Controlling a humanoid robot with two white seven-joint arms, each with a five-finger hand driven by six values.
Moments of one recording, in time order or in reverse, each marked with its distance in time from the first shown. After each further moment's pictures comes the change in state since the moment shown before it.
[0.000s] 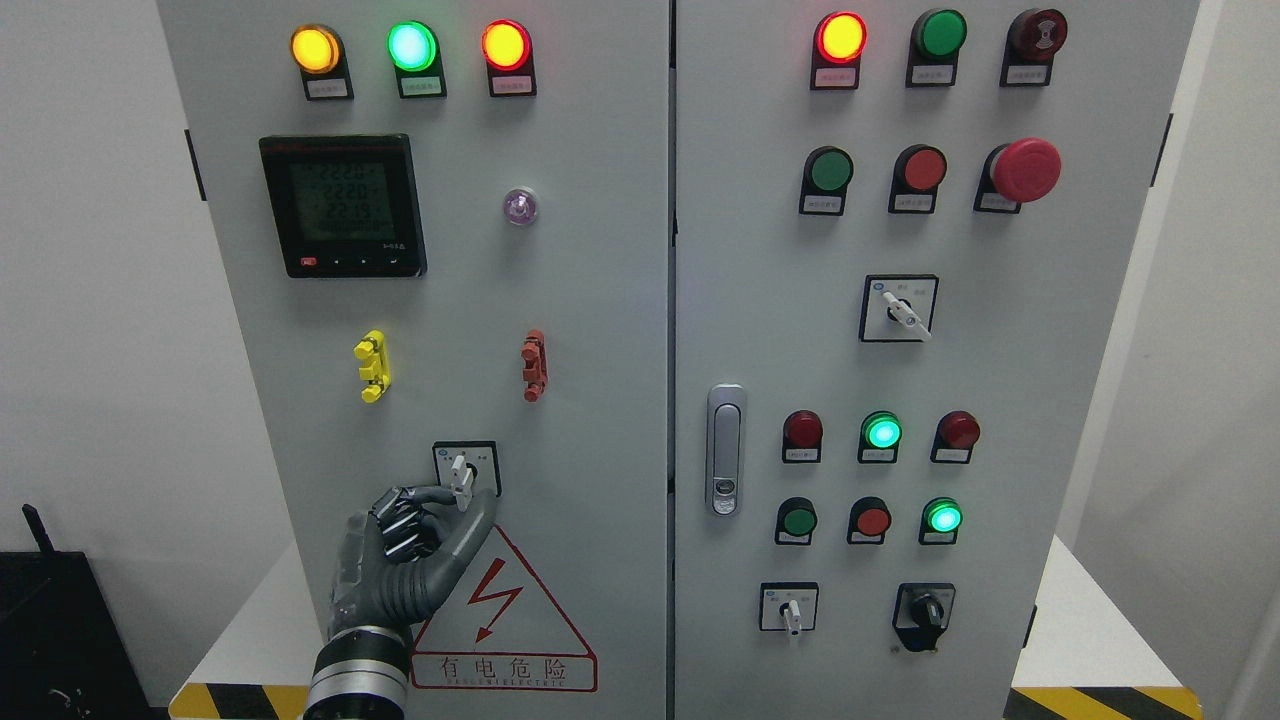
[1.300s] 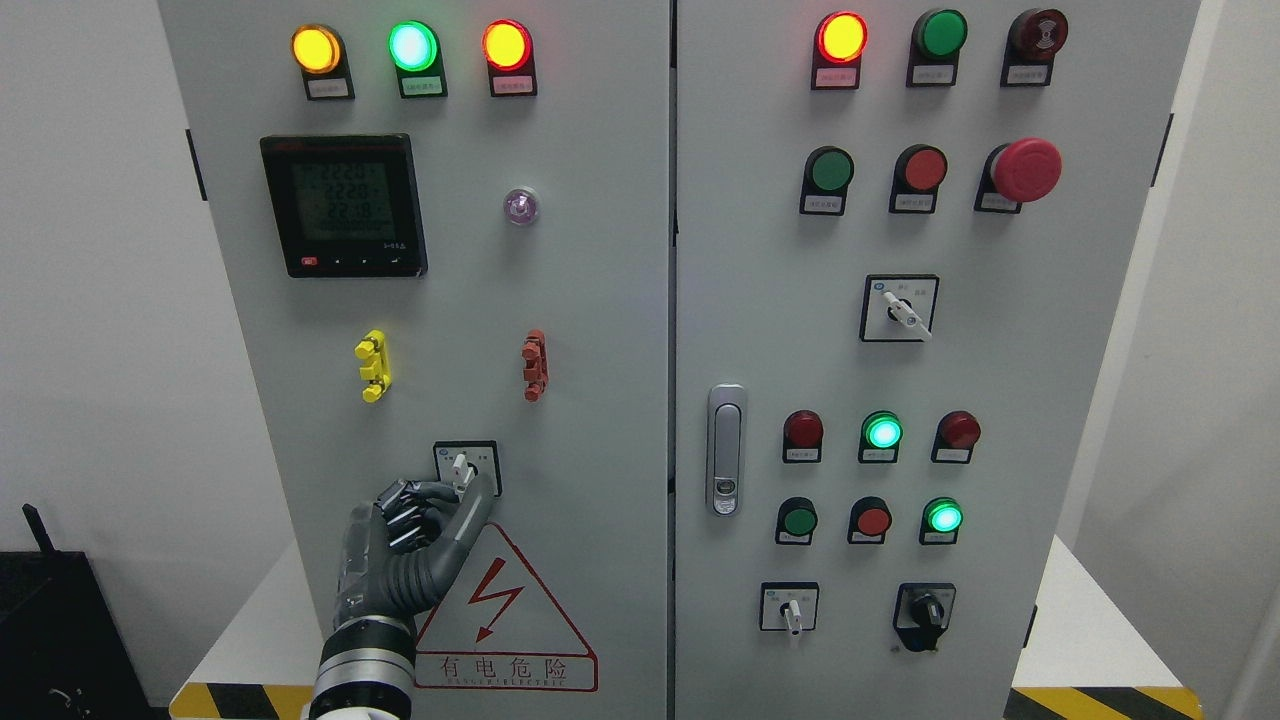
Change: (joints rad) left arm -0.021 -0.002 -0.011 0.012 -0.031 0.015 0.000; right arm 0.000 0.000 0.000 0.000 0.000 0.000 0.000
